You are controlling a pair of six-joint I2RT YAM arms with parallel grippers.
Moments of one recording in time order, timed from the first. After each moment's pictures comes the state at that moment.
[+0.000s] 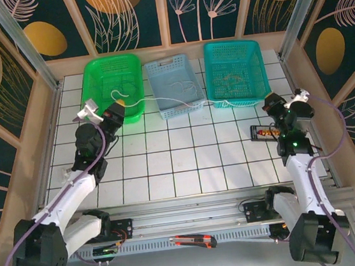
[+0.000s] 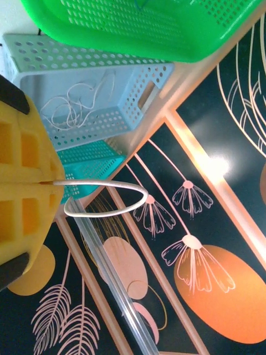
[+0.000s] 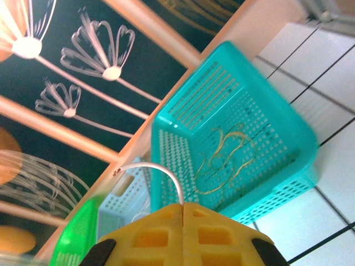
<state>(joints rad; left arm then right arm) -0.29 1.07 0.57 0.55 0.14 -1.01 -0.14 0.84 0.54 0.13 -0.22 0.82</state>
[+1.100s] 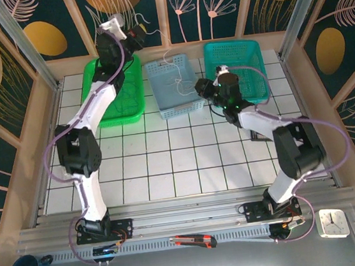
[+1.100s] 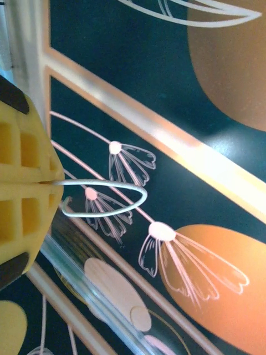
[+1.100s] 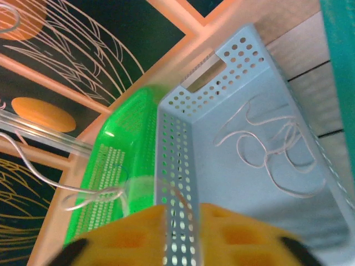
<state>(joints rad) -0.29 2.09 1.96 0.22 0.25 -0.67 0.40 1.69 1.04 0.37 -0.16 0.83</state>
